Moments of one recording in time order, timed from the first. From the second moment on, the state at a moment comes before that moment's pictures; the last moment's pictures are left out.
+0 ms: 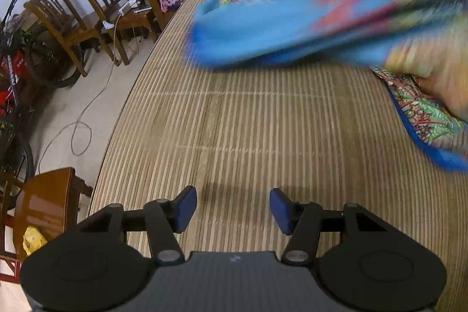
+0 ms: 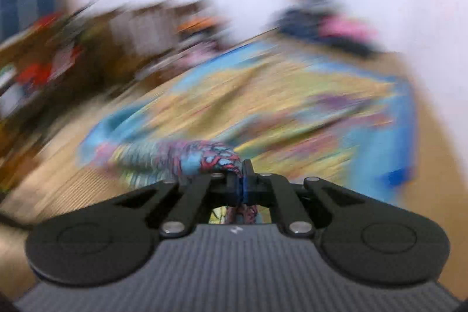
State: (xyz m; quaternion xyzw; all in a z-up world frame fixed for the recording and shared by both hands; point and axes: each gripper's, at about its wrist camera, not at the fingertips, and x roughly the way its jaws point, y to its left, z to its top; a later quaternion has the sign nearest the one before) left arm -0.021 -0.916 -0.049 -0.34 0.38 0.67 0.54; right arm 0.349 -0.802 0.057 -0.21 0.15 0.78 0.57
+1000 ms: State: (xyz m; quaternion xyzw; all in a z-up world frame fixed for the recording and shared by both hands) left arm -0.054 -0.942 -0.042 -0.39 0.32 0.70 0.50; right arm 0.210 -0.808 -0.042 -0.30 0.29 0.81 0.42
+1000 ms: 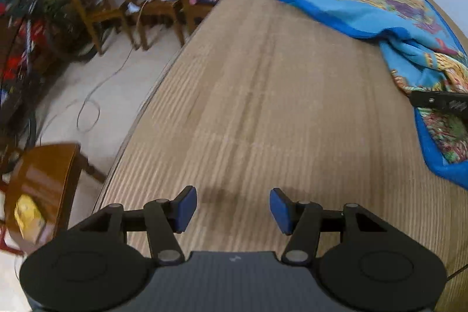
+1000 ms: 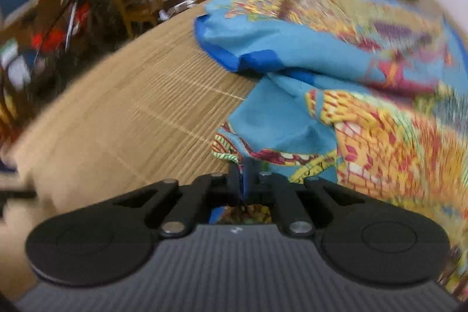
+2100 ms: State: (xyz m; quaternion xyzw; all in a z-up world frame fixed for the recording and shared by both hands) left arm -0.093 -0.998 -0.018 -0.34 0.30 0.64 0.62; right arm 0.174 -1.059 0.042 -0.17 0.43 0.84 0.28
